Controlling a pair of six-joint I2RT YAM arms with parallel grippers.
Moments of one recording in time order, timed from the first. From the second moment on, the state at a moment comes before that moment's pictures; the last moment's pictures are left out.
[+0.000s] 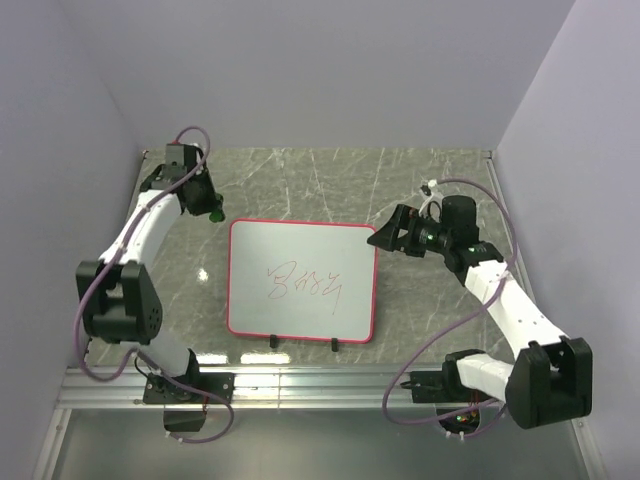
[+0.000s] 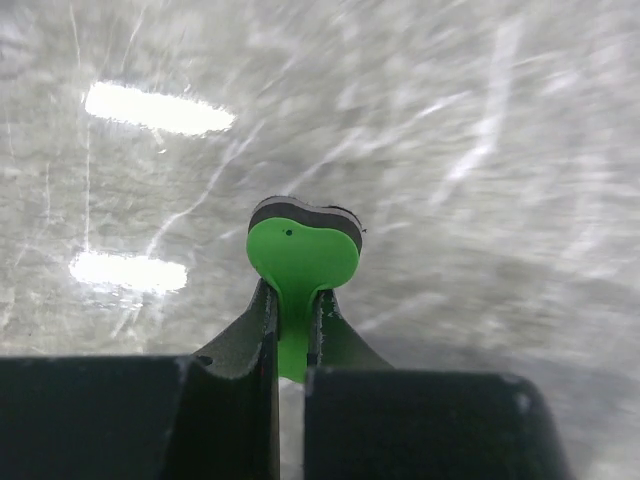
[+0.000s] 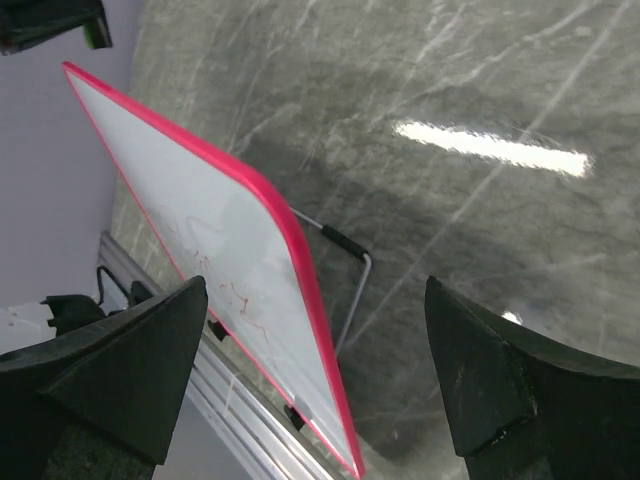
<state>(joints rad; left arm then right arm) -0.05 1.62 1.35 -0.62 0.04 -0.37 0.17 1.13 0.79 -0.25 -0.60 0.49</state>
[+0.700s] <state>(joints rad) -0.12 1.36 1.28 -0.74 0.05 -0.45 0.18 1.28 0.71 0.23 -0.82 0.73</state>
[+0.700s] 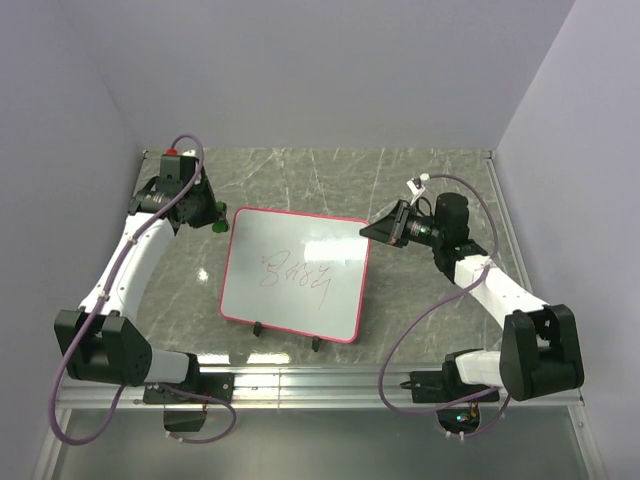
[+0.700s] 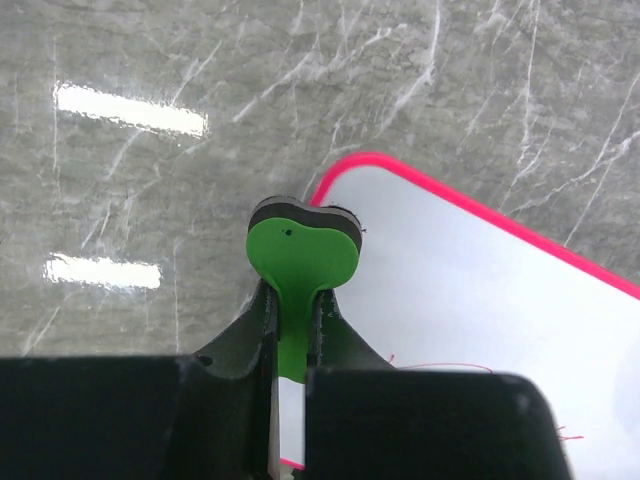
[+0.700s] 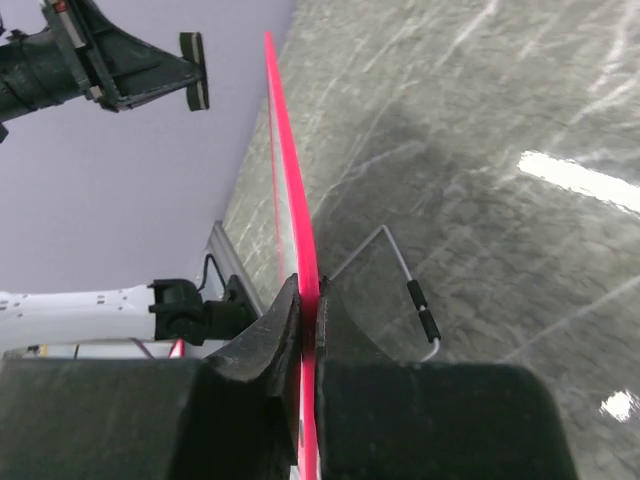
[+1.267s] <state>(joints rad) -0.38 1.22 1.41 -0.80 -0.02 -0.55 0.19 1.36 0.68 0.39 -0.82 0.79</state>
